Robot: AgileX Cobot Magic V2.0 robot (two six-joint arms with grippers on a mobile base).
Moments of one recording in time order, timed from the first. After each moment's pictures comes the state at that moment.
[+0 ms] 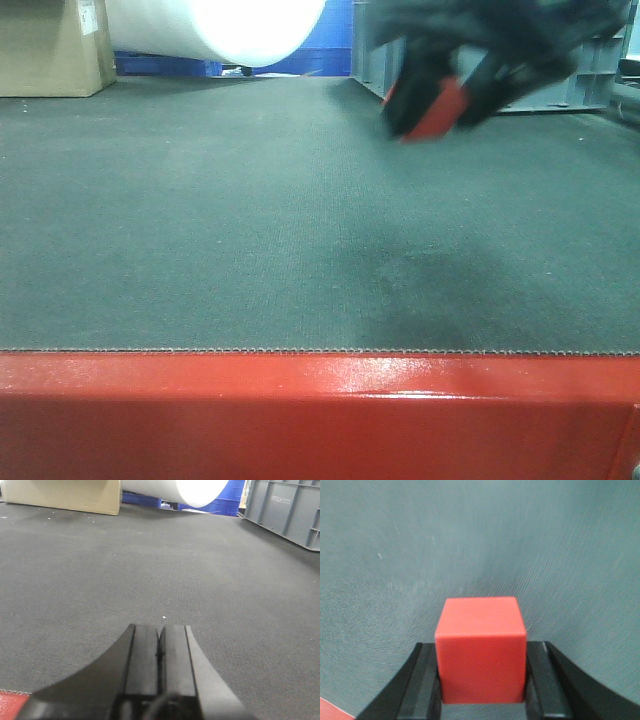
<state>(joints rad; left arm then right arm) -0.02 -0.02 0.03 -0.06 0.06 -0.02 0.58 1.49 -1.10 -0.15 0.54 0.44</state>
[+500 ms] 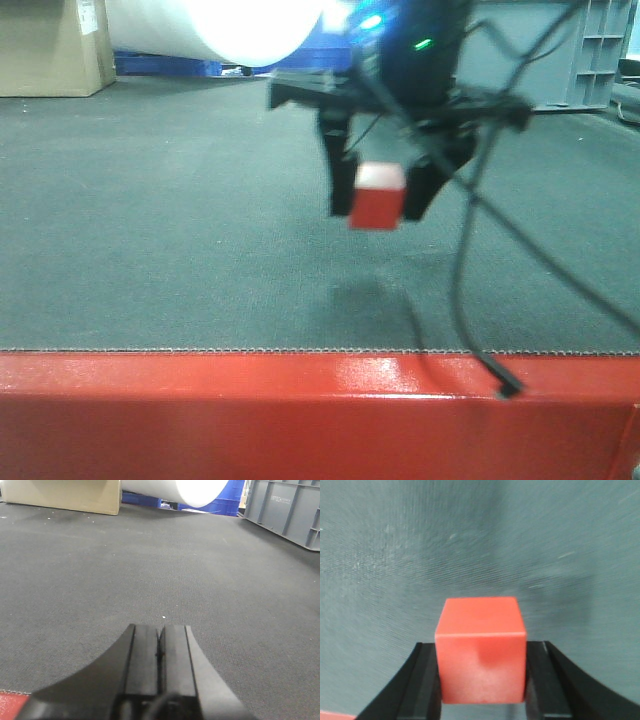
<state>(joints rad) -0.02 -0.02 0.03 -0.06 0.06 -0.02 0.61 1.87 -1.53 0.02 1.00 0.64</state>
